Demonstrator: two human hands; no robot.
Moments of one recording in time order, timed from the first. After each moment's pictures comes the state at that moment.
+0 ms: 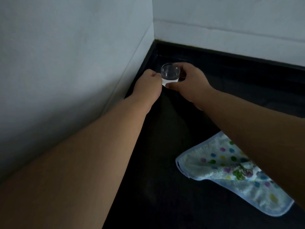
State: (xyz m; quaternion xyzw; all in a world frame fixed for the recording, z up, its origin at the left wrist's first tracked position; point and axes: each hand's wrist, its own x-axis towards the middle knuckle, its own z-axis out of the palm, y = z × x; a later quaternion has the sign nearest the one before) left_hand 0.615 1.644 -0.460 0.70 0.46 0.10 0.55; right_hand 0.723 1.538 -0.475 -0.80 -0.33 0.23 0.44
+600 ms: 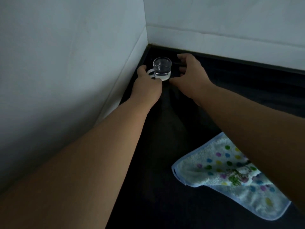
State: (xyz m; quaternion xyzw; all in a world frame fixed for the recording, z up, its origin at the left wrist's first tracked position) left_hand 0.631 1.644 -0.459 0.71 0.46 0.11 0.52; right_hand 0.746 1.545 -0.462 -0.84 -0.29 0.20 0.42
